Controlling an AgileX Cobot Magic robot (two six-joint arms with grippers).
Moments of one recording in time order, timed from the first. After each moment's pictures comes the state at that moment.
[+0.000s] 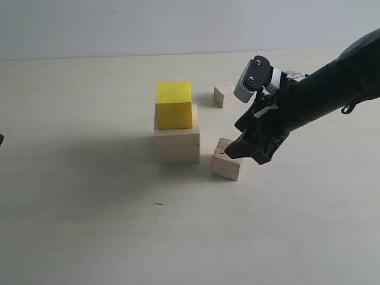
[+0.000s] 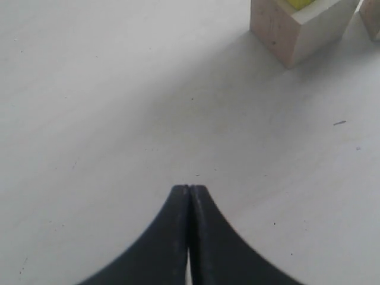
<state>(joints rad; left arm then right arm) -0.45 0.88 -0.61 0.08 0.66 0.13 0.24 1.86 -0.96 1.07 0.67 -1.77</state>
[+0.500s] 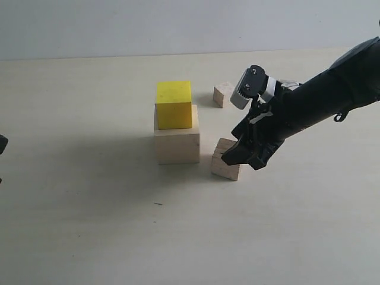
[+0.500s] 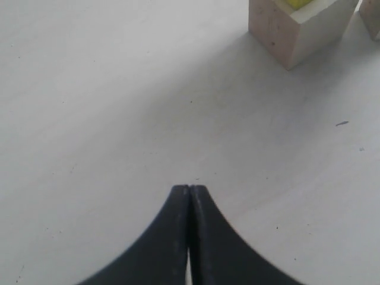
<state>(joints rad) -0.45 0.88 -0.58 0.08 0.61 0.14 0.24 1.91 -0.97 1.11 0.68 -1.80</state>
